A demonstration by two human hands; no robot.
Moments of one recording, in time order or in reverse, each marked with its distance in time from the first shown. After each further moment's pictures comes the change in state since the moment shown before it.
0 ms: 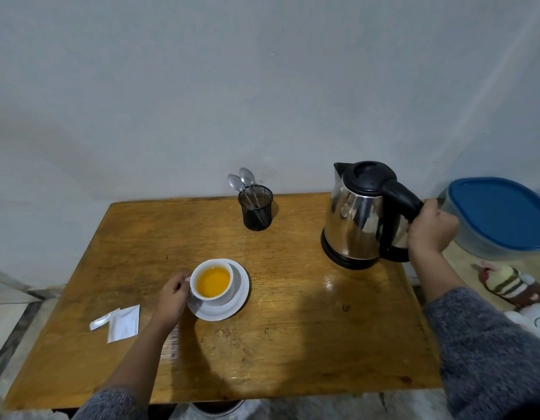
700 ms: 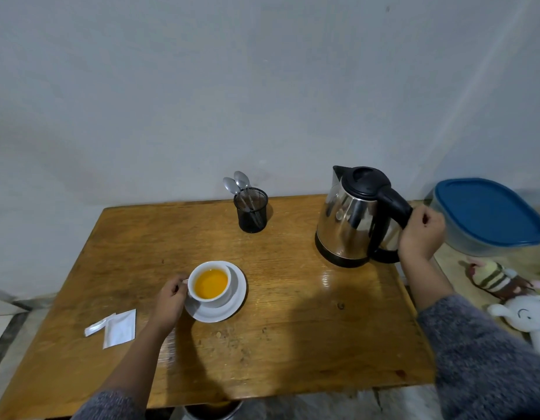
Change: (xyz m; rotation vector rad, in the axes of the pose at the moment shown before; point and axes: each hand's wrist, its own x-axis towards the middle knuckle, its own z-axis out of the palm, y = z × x) left_hand 0.005 -0.007 -0.002 0.020 -0.039 -0.003; right_hand -0.010 0.013 -0.010 -0.058 -0.010 -0.147
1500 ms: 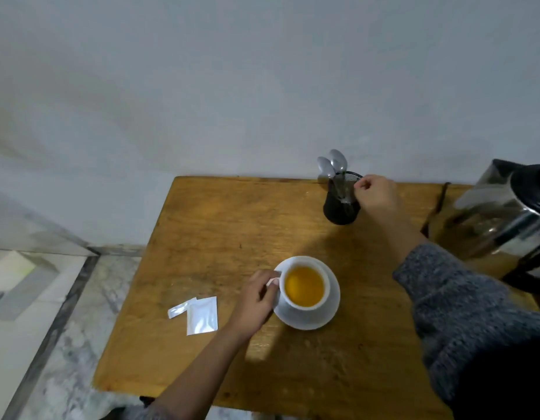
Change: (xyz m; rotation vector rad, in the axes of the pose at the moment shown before) left_hand 0.014 -0.015 -0.021 0.075 -0.157 0.233; right_hand -0.111 -0.037 0.243 -0.550 -0.735 -0.258
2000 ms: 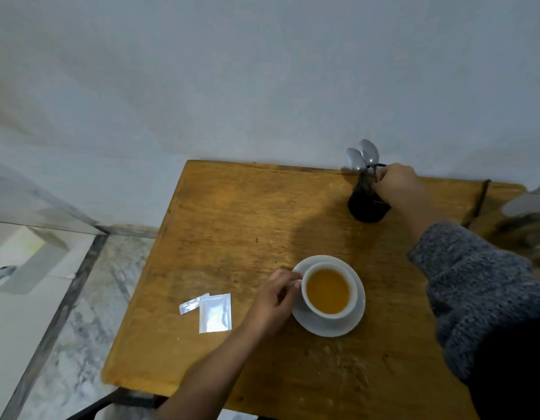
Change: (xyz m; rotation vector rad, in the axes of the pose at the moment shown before) left_hand 0.006 -0.011 -0.004 -0.034 -0.049 0.015; right_hand 0.032 -0.020 0.028 -0.277 -0.135 0.037
